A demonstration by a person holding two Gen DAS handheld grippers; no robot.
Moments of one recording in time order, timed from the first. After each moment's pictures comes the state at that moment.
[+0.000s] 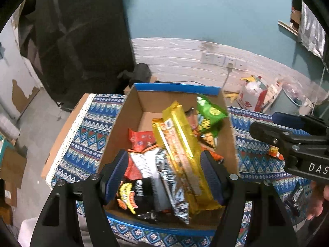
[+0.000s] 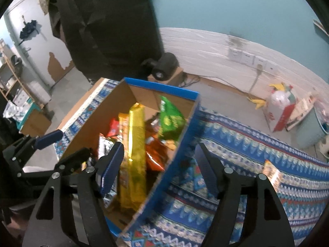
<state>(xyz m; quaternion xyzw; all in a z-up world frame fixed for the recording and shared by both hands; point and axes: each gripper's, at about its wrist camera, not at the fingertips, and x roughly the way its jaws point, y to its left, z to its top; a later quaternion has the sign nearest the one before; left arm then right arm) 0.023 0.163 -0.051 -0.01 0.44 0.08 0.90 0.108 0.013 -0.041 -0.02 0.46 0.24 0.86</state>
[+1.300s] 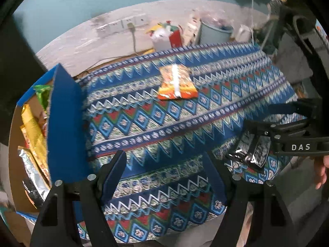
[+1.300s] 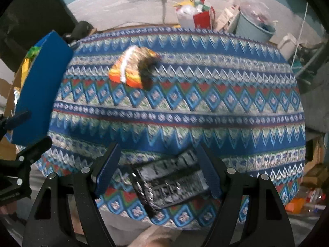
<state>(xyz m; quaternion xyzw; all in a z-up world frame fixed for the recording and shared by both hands) 0.006 -0.076 -0.124 0.12 0.53 -0.14 0.83 0.010 -0.247 -0.132 0.04 0.60 0.04 0.80</state>
